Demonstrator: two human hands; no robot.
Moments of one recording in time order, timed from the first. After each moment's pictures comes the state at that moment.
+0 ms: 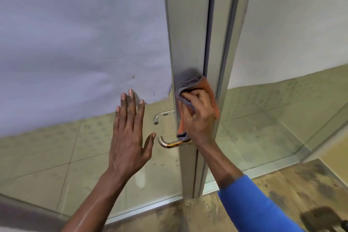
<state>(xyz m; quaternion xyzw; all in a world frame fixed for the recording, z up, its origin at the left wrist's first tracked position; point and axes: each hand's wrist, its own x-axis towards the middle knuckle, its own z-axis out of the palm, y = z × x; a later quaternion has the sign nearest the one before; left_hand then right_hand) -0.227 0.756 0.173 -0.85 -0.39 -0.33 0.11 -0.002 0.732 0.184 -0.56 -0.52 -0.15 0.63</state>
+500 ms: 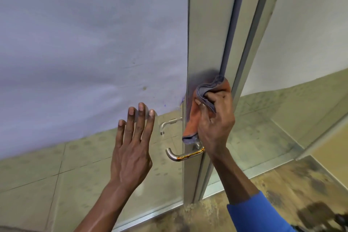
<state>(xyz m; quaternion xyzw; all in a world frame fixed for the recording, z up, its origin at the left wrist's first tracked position) -0.241 0.800 0.144 -0.85 -0.39 -0.28 0.20 -0.001 0.750 0.189 -0.58 -0.45 -0.21 0.65</state>
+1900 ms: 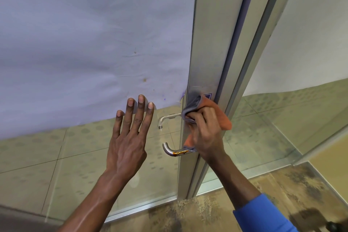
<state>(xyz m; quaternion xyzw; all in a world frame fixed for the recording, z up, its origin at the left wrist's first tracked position) -0.240 0.798 0.146 -0.85 -0.41 -0.25 0.22 0.001 0.733 0.156 -0.60 -0.63 -0.24 0.43</state>
